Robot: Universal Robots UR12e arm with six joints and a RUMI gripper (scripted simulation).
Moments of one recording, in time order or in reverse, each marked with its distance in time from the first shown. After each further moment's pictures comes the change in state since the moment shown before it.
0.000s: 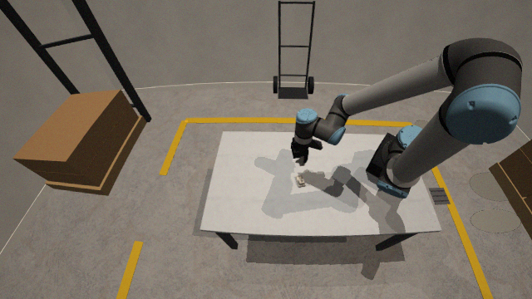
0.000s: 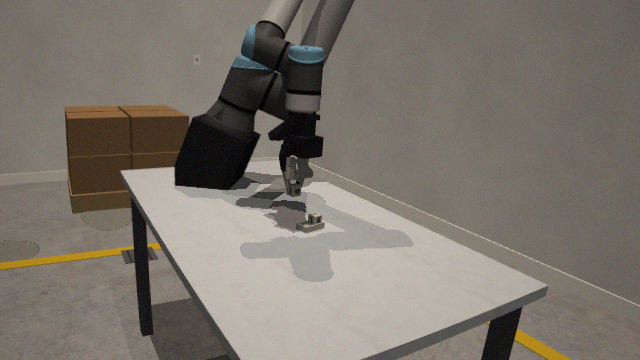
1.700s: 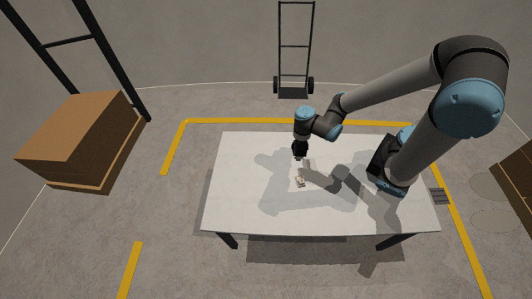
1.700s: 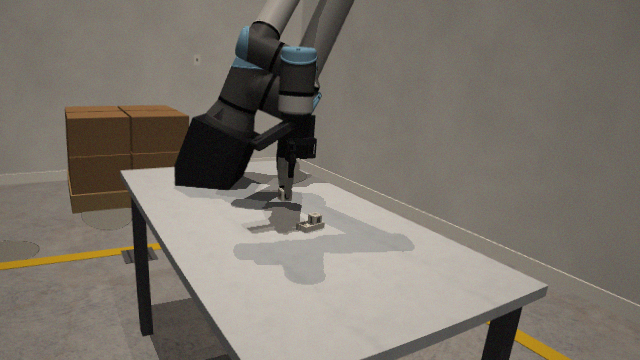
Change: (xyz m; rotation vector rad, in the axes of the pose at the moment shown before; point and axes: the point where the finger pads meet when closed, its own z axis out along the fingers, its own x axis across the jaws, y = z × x) arm -0.040 0.013 0.004 -0.001 0.001 -1.311
